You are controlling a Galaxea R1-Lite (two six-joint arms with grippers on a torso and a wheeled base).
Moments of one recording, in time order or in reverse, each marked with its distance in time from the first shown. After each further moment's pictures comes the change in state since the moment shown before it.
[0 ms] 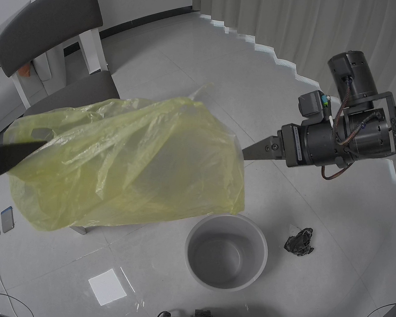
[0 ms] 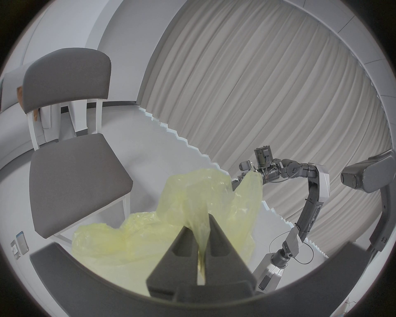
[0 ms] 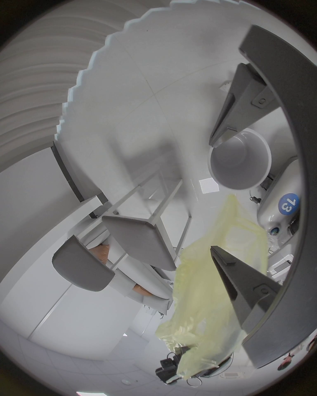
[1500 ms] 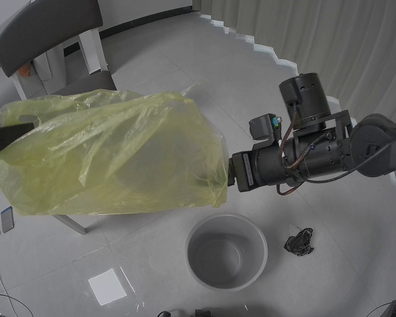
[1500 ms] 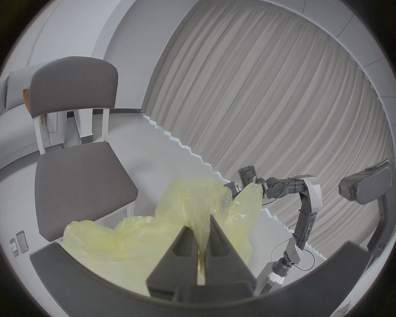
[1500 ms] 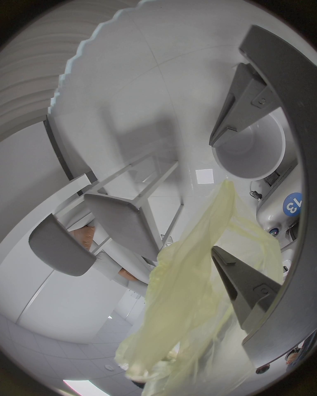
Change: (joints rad) left arm 0.044 -0.027 -0.027 -0.014 -0.004 -0.009; right arm 0.079 0.209 -0.021 -0.144 0.071 -0.061
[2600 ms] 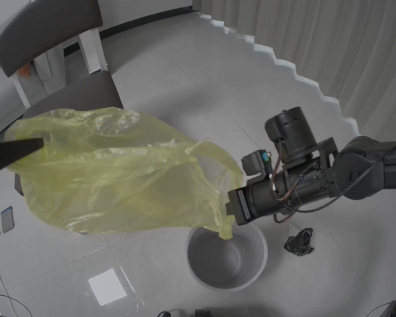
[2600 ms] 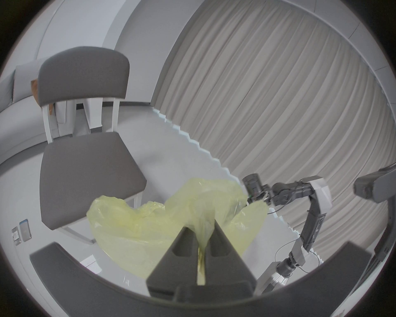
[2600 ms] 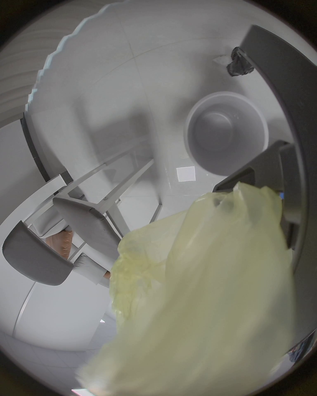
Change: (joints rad) left arm 0.043 0.050 0.060 0.000 0.011 -0.033; right arm -0.004 -0.035 0.181 -0.009 0.037 -0.003
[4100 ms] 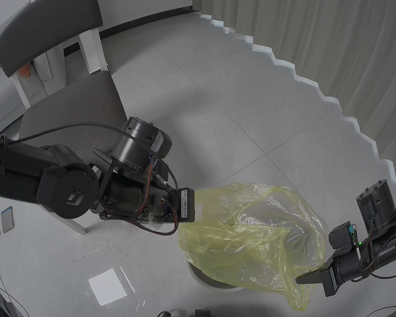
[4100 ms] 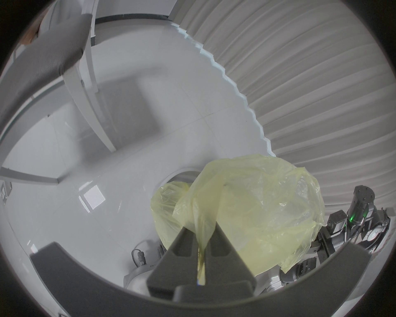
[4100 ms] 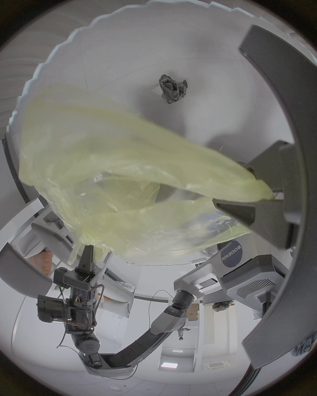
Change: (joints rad) left arm -0.160 0.852 -0.163 -0.183 0.015 -0.281; right arm -0.144 -0.424 0.650 0.001 -0.006 -0.100
